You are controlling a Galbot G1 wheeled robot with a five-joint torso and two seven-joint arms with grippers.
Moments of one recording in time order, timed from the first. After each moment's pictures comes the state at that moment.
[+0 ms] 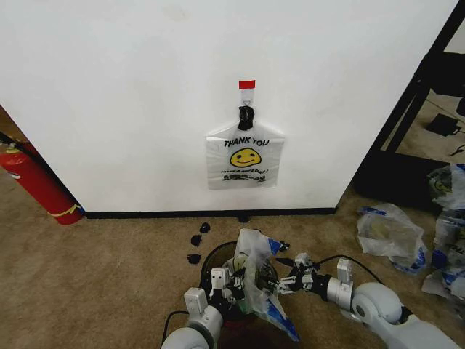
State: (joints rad) left arm 1.37 -1.13 0.11 -2.04 -0.75 0.19 -0.37; right arm -1.23 0.82 0.19 1.70 0.68 -0.26 -0.60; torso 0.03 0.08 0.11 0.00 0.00
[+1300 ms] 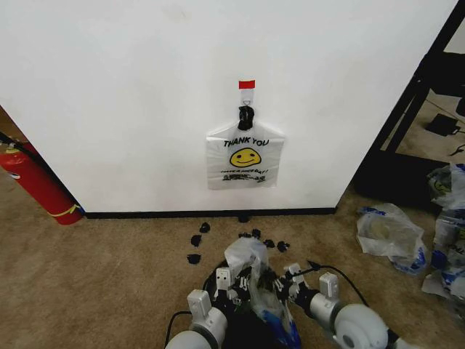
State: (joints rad) left arm 1.39 -1.13 0.14 -2.08 -0.72 0.18 -0.36; right arm -1.37 0.89 0.05 2.01 0.84 -0.18 0.25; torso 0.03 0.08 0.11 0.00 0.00
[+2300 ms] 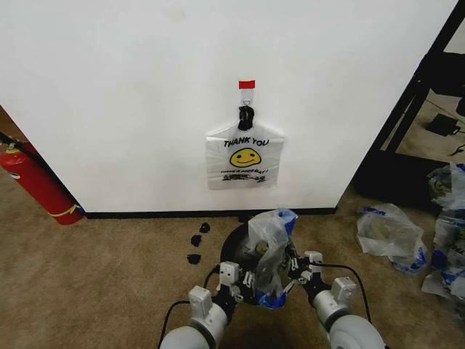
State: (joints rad) left arm 1.36 -1.11 0.14 -2.05 -0.52 0.15 -0.17; right arm -1.46 0.99 0.18 2.00 0.71 -0.04 0.23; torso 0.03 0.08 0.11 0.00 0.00
